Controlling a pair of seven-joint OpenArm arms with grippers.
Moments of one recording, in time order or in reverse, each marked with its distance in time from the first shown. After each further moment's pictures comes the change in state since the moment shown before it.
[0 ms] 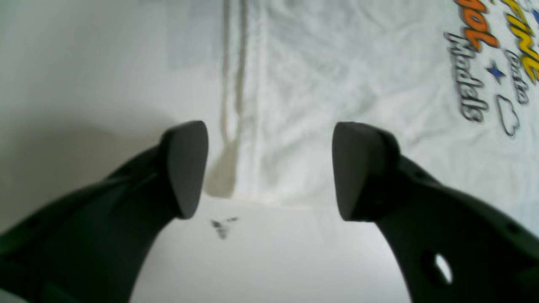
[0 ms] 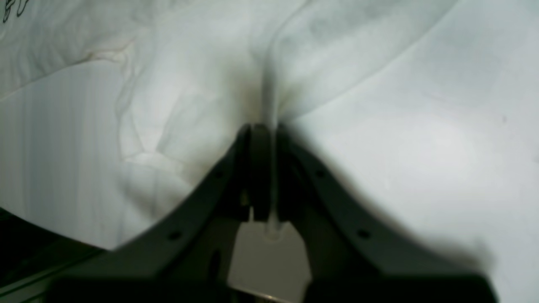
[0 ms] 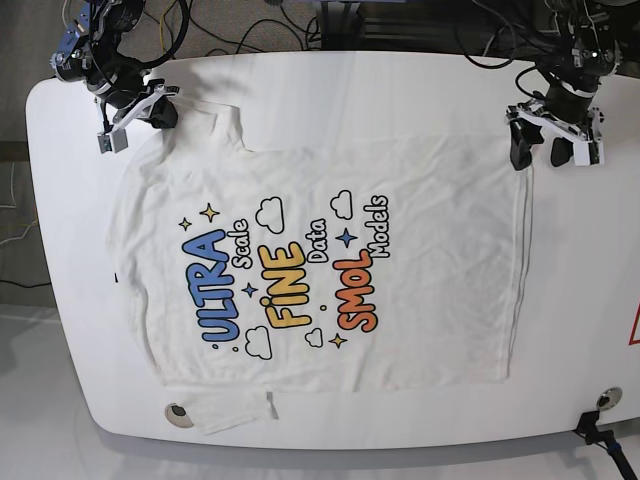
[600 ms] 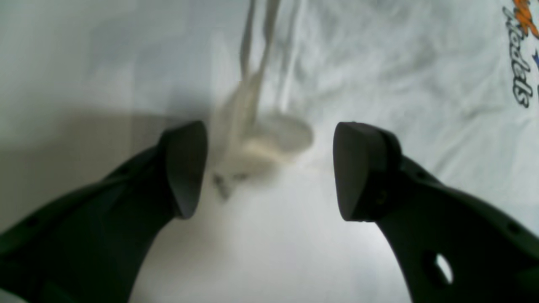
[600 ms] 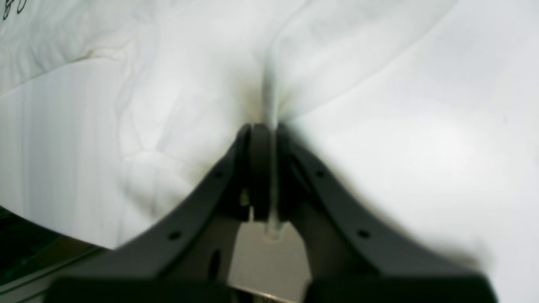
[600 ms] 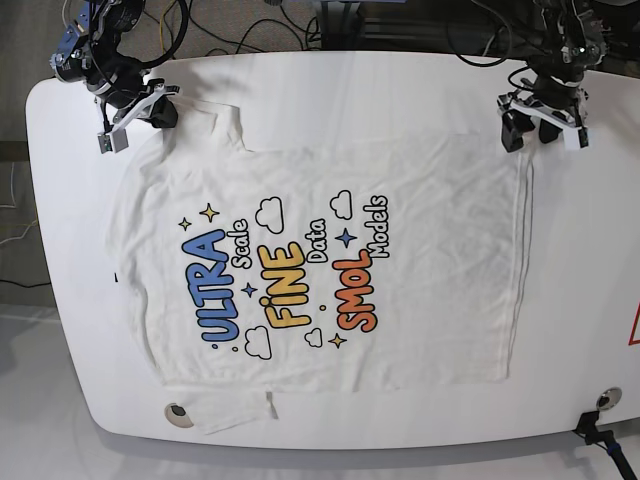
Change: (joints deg) left arm -2.6 3.2 0.2 -8.9 -0.2 0.2 -0.5; right arm -0.1 0.2 -0.2 0.0 0.0 0.0 0.0
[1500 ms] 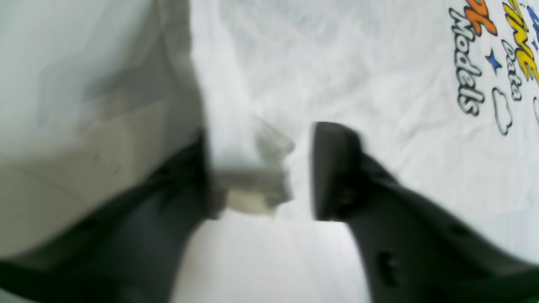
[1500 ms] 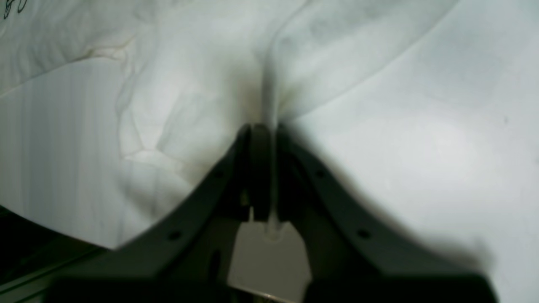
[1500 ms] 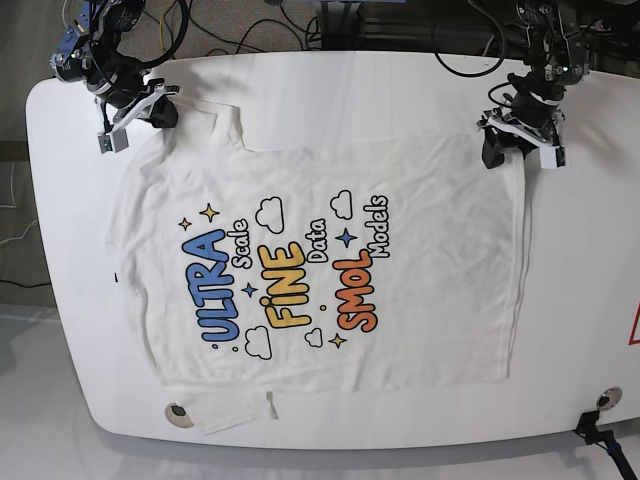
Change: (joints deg) left arm -3.3 -0.4 6.9 -2.9 -0.6 -0.3 -1.5; right arm 0.0 0.0 0.0 0.0 0.0 0.0 0.0
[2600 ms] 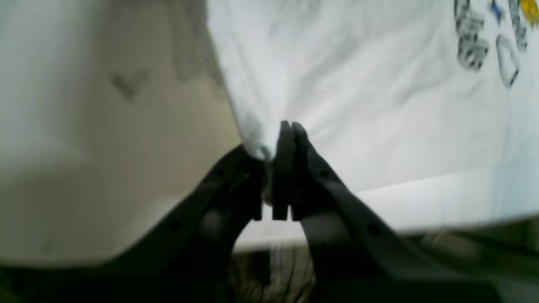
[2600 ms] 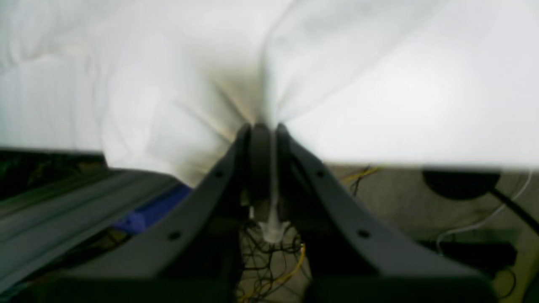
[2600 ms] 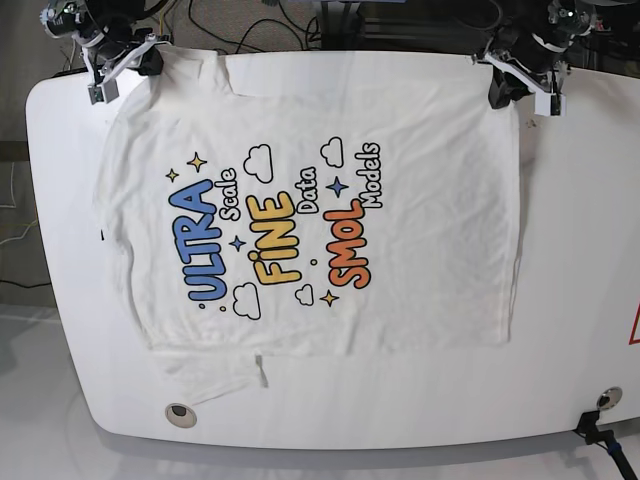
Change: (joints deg) left arm 20.3 -2.9 -0.1 15.1 0.8 0.0 1.7; right arm -13.5 0.0 3.1 7.8 0.0 -0.2 -0.6
